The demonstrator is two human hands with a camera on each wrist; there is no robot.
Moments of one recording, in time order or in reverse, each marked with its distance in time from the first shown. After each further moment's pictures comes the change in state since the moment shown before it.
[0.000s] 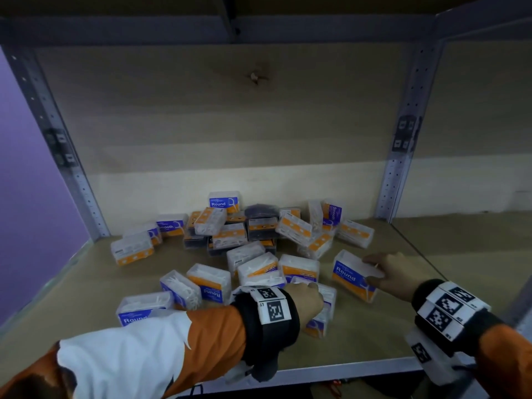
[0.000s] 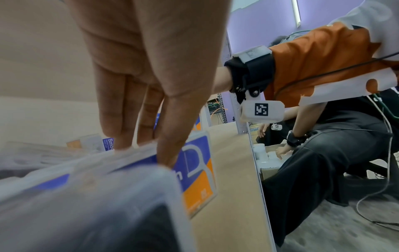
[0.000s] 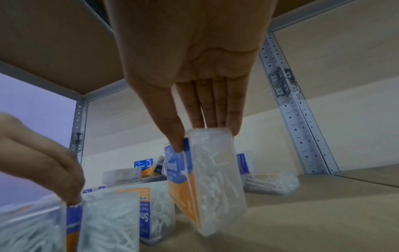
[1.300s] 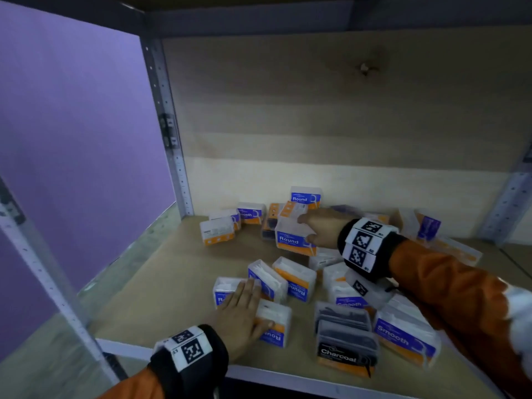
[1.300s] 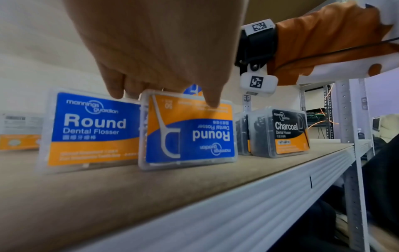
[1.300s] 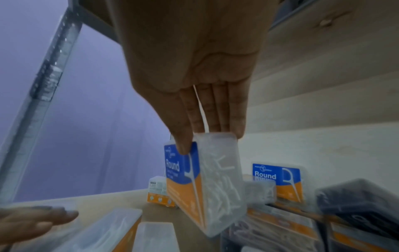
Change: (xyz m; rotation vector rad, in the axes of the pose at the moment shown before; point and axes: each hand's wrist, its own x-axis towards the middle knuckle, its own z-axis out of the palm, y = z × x) left_hand -0.136 -0.112 0.158 -0.556 0.059 -0.572; right_hand 0.086 -0.261 -0.033 -0.289 0.007 -0.587
